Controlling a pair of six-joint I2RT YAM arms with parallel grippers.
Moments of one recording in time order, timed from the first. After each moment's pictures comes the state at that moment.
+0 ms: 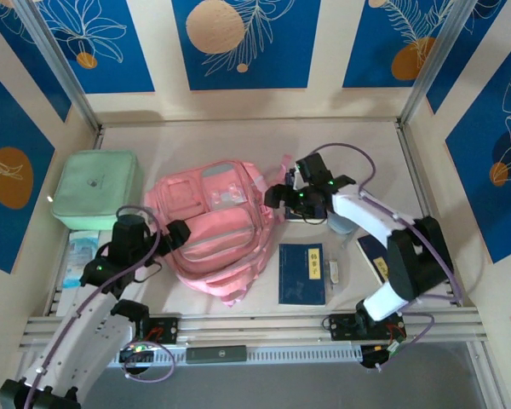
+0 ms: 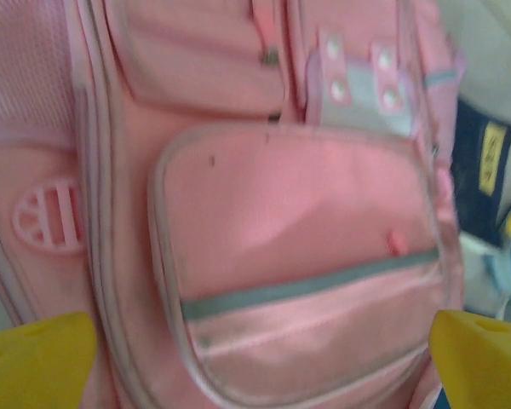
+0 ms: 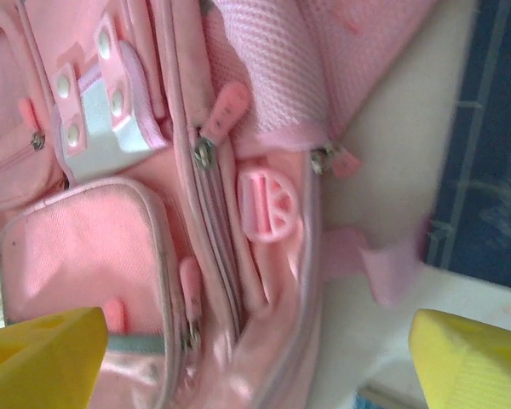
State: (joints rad) left arm -0.35 0.63 0.53 -0.67 0.14 -0.78; right arm 0.46 1.63 1.13 -0.53 -0.35 0.60
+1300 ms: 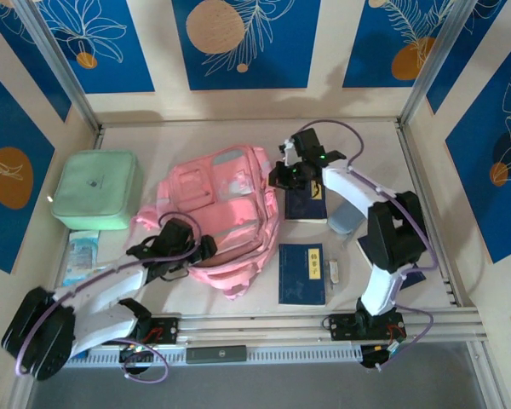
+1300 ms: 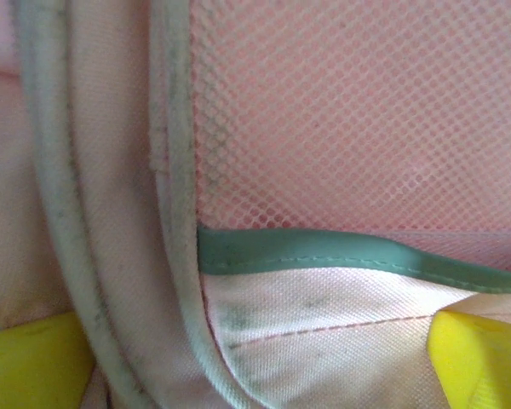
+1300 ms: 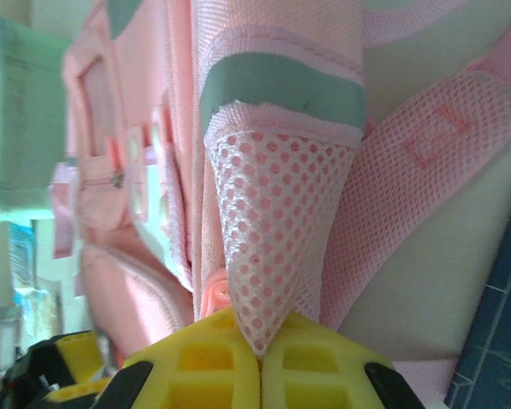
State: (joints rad) left arm -0.56 1.18 0.51 -0.31 0.01 -0.85; right arm 0.37 1.71 1.33 -0.53 -0.47 0.50
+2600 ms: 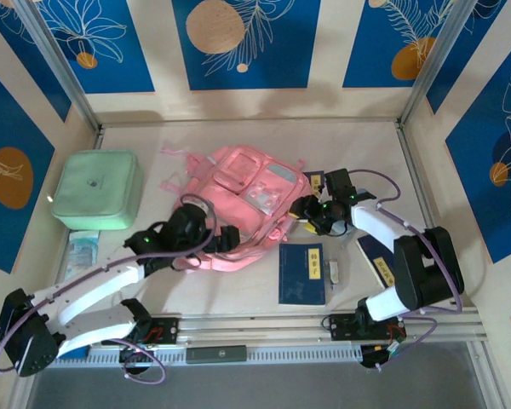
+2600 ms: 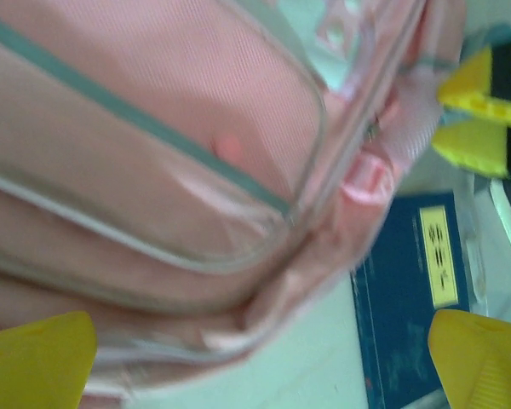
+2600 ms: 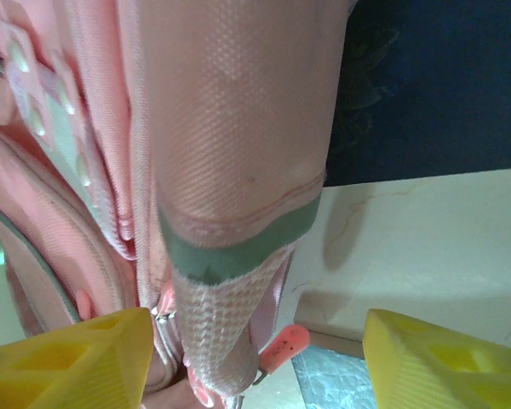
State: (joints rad) left arm -0.84 1.02 0.72 -0.49 0.02 -0.79; right arm 0.27 1.48 0.83 -0.43 -0.49 0.82
